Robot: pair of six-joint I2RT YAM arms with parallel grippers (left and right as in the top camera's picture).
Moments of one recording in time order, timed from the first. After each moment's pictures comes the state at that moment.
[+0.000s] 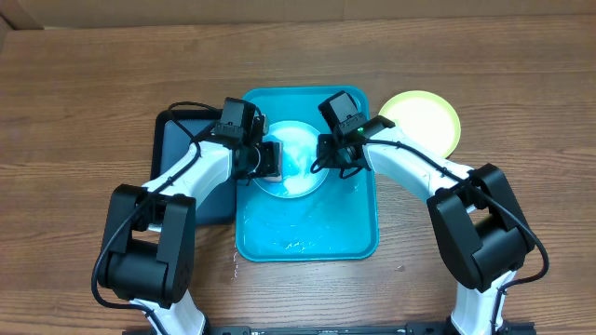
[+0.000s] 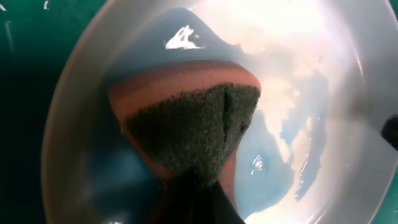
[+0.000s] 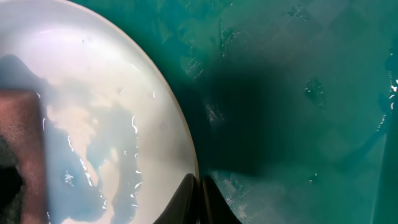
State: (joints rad) left arm -0.24 1.87 1.09 -0.43 0.29 -0.32; right arm 0.54 2.01 1.35 -0.55 -0.06 0.54
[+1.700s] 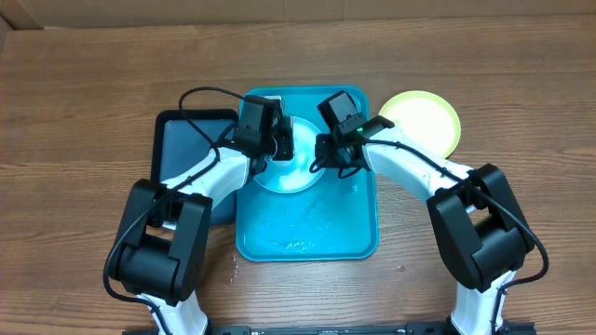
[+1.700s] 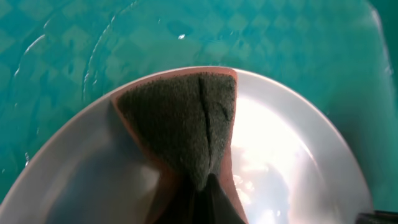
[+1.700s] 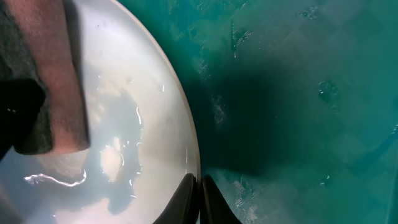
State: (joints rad) left arm -0.33 1.90 1.06 -0.10 0.11 -0.31; right arm 0.54 2.01 1.35 -0.54 -0.07 0.54
